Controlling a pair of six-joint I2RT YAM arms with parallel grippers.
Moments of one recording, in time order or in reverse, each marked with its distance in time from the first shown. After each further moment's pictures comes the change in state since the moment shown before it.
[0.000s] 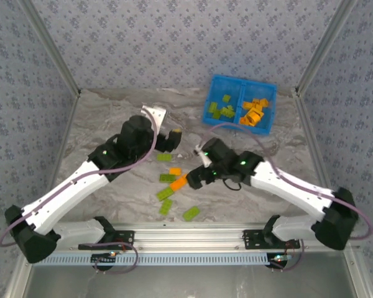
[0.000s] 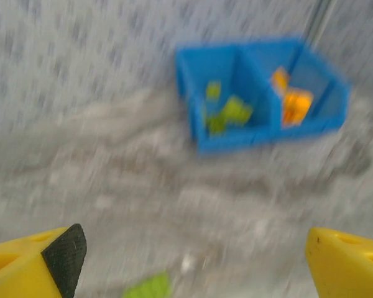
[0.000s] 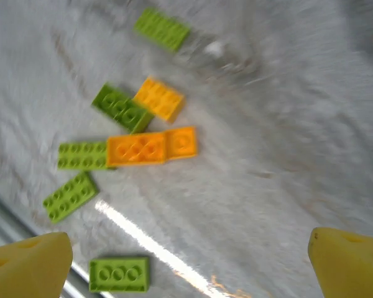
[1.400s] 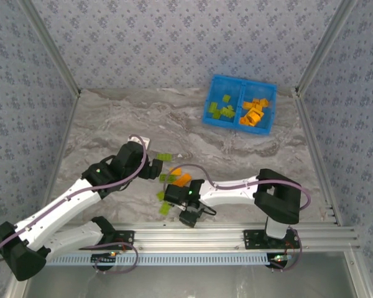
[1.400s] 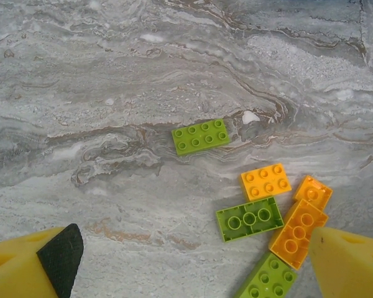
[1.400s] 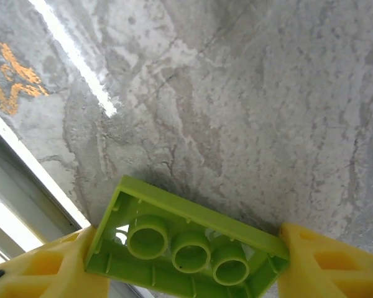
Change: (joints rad) left arm 0.024 -0.162 -0.259 -0.204 -0.040 -0.160; right arm 0.338 0.439 0.006 -0.056 0.090 -0.101
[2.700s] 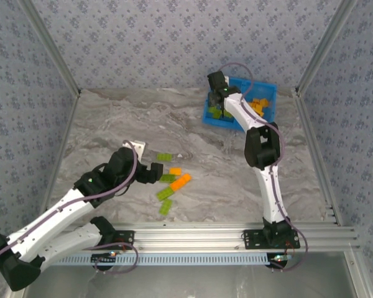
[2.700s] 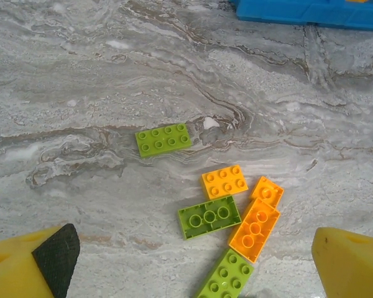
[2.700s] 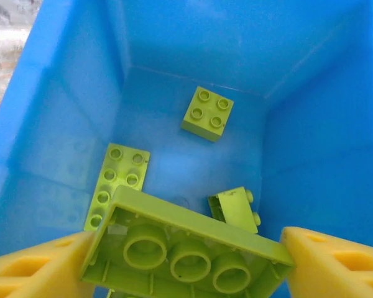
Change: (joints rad) left arm 0.000 -0.129 -0.090 0.072 0.103 -0.060; right arm -0.909 0.657 1.183 0.032 0.354 0.064
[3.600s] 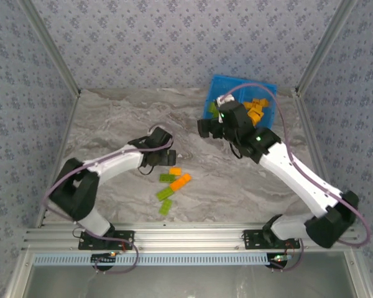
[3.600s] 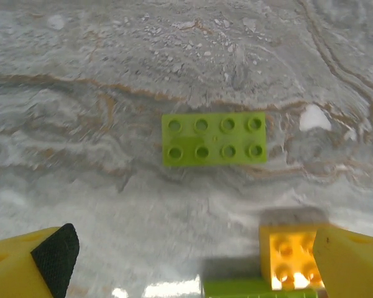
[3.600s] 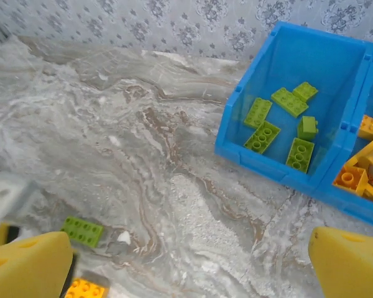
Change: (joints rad) left arm 0.127 0.812 0.261 0.111 -0.008 -0.129; right arm 0.324 -1.114 -0.927 0.139 -0.127 0.057
